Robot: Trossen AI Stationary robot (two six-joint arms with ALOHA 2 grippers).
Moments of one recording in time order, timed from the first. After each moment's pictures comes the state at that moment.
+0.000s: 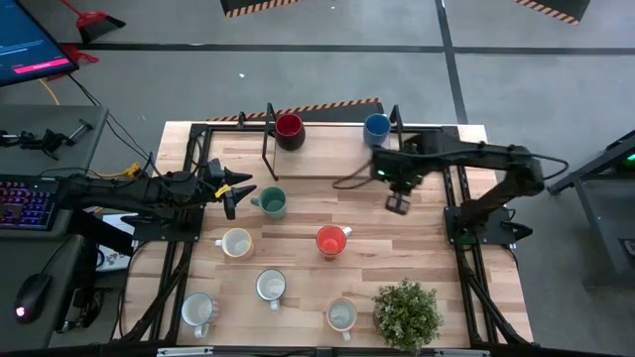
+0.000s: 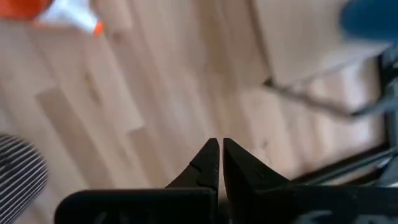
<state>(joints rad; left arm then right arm) -0.05 0.44 0.37 -0.16 -0.43 -0.31 -0.06 1.50 1.61 -1.57 0.12 0.26</state>
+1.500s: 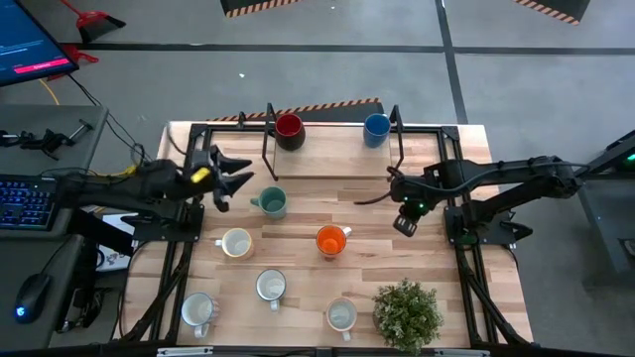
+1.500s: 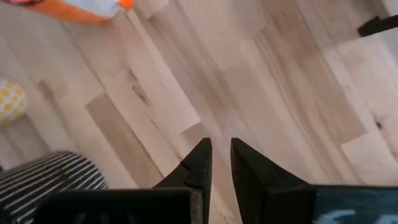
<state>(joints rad) -0.05 0.52 0.50 0.10 -0.36 -0.22 0.04 1.19 1.06 -1.17 -0.03 0.60</state>
